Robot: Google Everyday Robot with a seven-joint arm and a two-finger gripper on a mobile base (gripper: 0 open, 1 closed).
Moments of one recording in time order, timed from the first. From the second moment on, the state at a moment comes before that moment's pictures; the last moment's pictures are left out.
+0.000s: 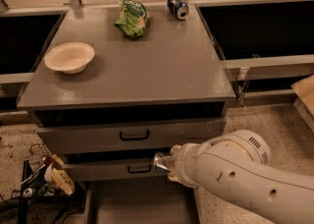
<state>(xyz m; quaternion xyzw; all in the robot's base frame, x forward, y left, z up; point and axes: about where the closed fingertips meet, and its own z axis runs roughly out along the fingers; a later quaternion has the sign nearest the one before) 0.416 -0.052 0.670 -0.64 0.72 -0.03 0.27</state>
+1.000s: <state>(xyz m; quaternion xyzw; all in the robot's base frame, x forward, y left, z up) 0.460 -0.065 0.764 -0.65 0.69 -0.11 0.30</state>
